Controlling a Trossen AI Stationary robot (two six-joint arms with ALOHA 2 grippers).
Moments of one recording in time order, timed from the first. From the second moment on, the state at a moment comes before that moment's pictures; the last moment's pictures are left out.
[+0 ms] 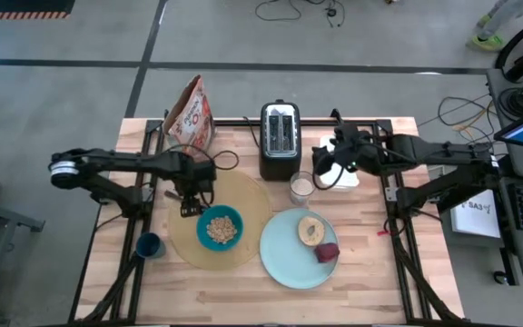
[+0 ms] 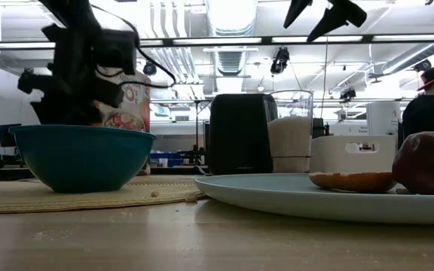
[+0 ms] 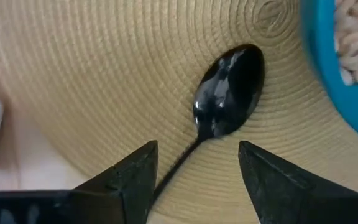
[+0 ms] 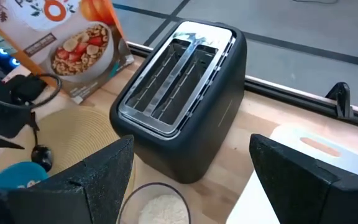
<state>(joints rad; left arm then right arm) 0.22 1.34 0.78 -0.98 0.07 0.06 -0.01 1.23 1.35 -0.94 0.61 0.86</state>
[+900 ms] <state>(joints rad) 0.23 1.56 0.78 -0.92 0.07 0.25 -0.03 1.23 1.35 -0.95 0.58 0.84</state>
